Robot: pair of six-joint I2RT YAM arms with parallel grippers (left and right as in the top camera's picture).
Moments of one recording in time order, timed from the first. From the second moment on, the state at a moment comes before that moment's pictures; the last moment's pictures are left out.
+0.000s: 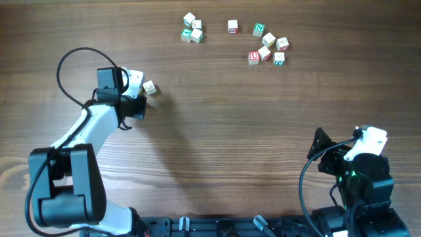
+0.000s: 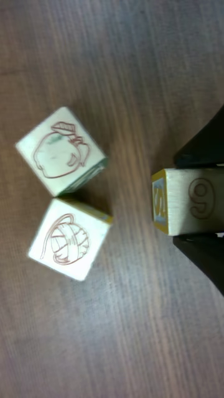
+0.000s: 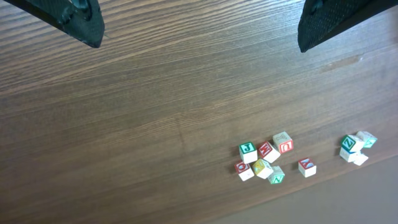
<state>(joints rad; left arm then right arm) 0.07 1.69 0.88 -0.27 0.08 0.26 0.17 0.39 0.65 -0.83 0.24 0.38</state>
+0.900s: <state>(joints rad) 0.07 1.69 0.88 -0.23 0.12 0.26 0.17 0.39 0.65 -0.83 0.24 0.38</state>
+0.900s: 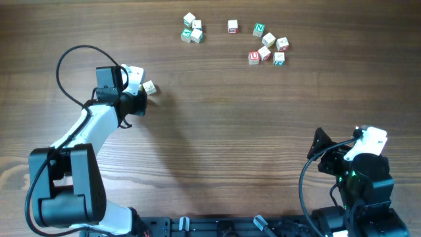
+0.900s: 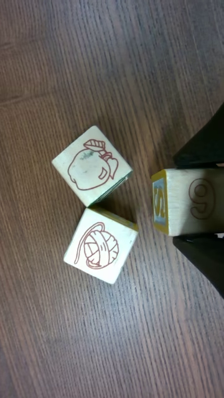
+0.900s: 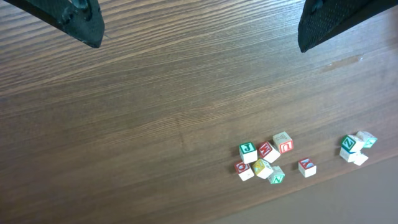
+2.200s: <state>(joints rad) 0.07 1.61 0.87 -0.29 0.13 0.22 0.17 0.39 0.65 -0.83 0.24 0.38</state>
